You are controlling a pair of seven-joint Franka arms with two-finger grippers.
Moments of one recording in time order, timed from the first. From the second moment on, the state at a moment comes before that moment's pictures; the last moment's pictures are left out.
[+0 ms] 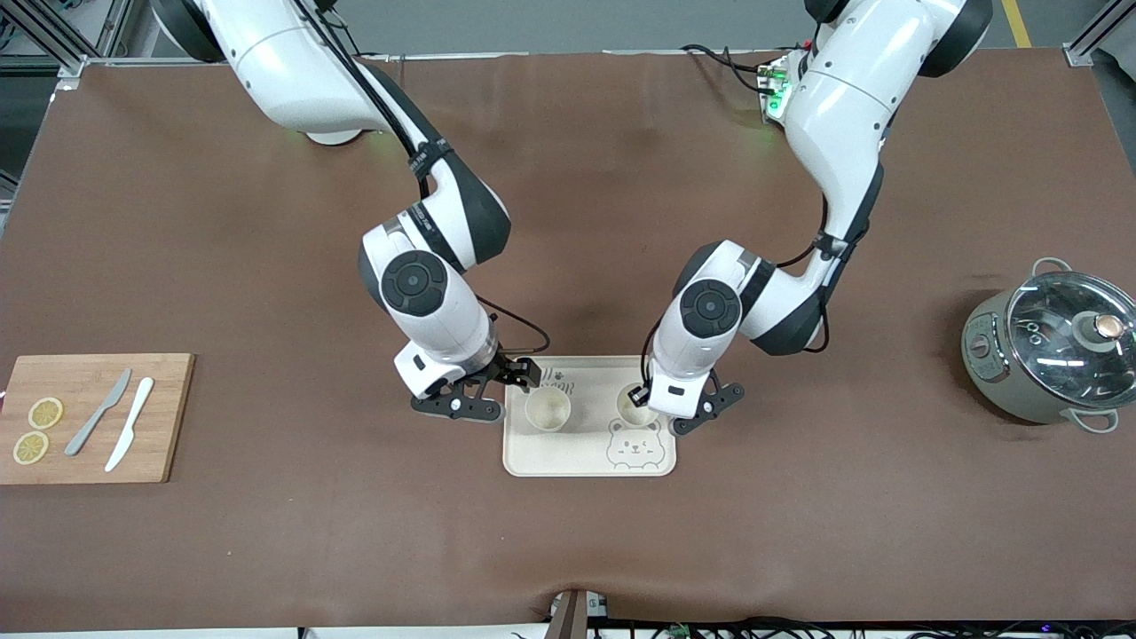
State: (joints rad) left arm -0.39 0.77 -0.19 -1.44 0.15 2.30 -1.17; right arm 0.50 0.73 0.06 -1.29 0.01 2.16 0.69
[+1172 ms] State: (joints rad) left arm -0.19 0.62 -0.19 -1.40 0.11 1.97 -0.92; right arm 0.54 0.90 0.05 -1.24 -0.02 2.31 0.69
